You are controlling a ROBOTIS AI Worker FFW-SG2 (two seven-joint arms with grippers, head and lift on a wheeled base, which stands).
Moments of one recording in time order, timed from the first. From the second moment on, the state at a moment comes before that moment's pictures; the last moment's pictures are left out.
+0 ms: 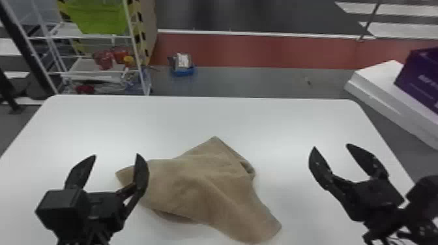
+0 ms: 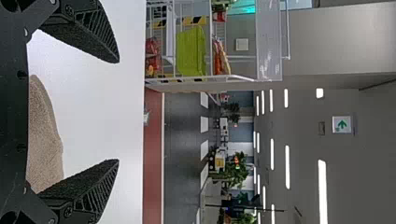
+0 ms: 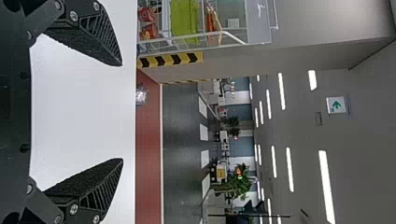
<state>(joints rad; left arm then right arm) 0.60 0.00 -0.06 -2.15 -0.06 0.05 0.13 0.54 -0.08 -0.17 -2.15 -0.21 0.10 0.27</state>
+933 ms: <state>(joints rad) 0.60 0.00 -0.07 -2.15 -0.06 0.05 0.12 0.53 -0.08 -0.17 -2.14 -0.21 0.11 0.27</state>
